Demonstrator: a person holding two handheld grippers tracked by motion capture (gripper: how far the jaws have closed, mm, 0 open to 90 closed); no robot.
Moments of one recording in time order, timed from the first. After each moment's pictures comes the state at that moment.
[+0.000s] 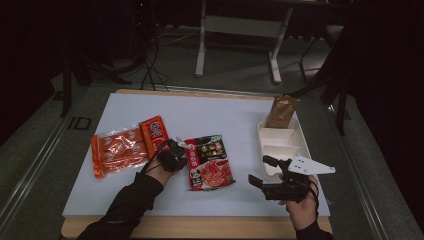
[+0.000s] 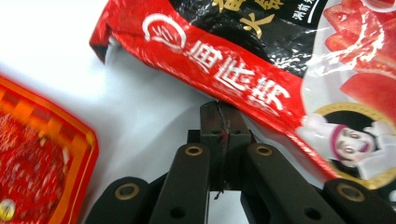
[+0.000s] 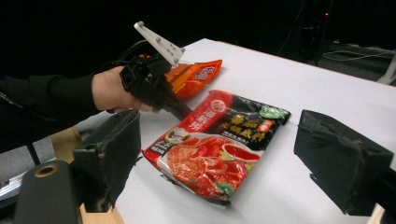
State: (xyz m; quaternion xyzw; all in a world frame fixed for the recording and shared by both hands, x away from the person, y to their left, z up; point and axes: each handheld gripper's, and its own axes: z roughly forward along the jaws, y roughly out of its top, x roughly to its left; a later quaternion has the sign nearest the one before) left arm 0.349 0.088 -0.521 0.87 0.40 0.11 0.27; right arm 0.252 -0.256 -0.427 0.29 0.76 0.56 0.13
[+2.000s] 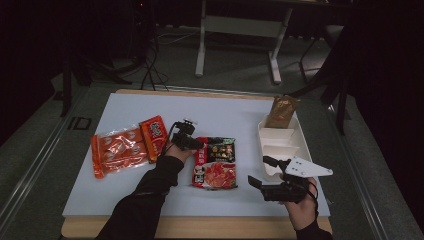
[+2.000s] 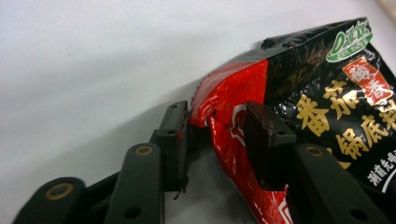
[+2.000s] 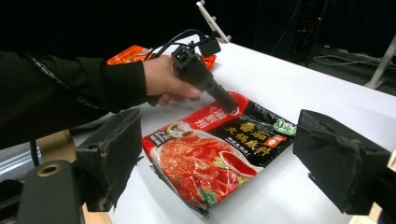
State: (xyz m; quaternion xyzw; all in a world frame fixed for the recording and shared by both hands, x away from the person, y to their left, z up) left arm 0.427 0.063 -0.534 0.79 0.51 0.04 0.33; right arm 0.251 -0.254 -0.432 0.28 0.78 0.54 0.16
